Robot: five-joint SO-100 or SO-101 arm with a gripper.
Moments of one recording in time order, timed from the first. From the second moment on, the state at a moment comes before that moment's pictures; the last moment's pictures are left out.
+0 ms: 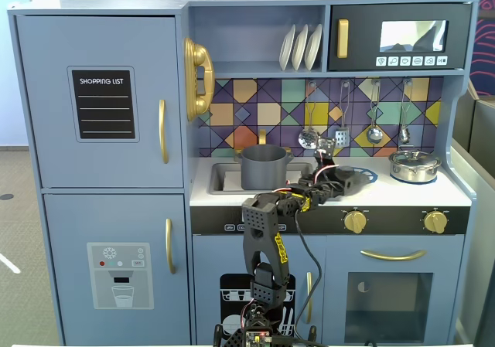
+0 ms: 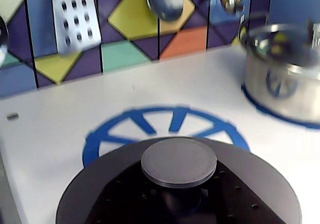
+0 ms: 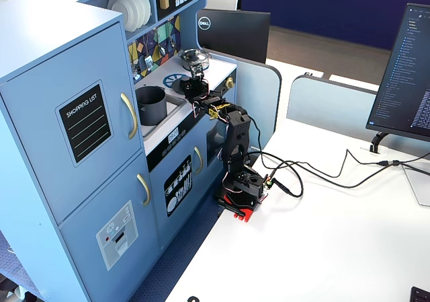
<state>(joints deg) 31.6 101.3 113.8 -19.0 -94.1</state>
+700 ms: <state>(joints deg) 7.5 123.2 99.6 13.3 -91.0</state>
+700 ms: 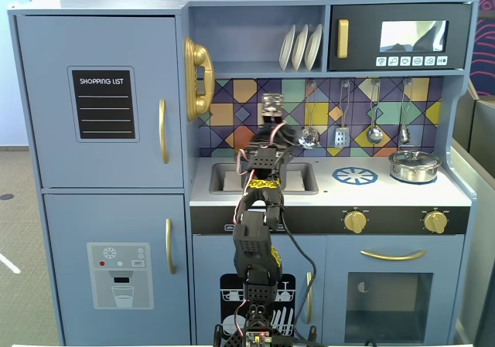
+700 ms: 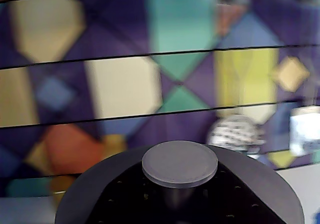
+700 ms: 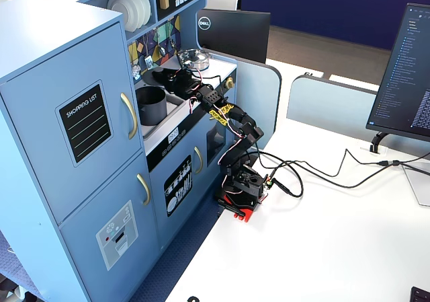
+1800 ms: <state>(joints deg) 2.8 116.1 104.7 10.3 -90.3</state>
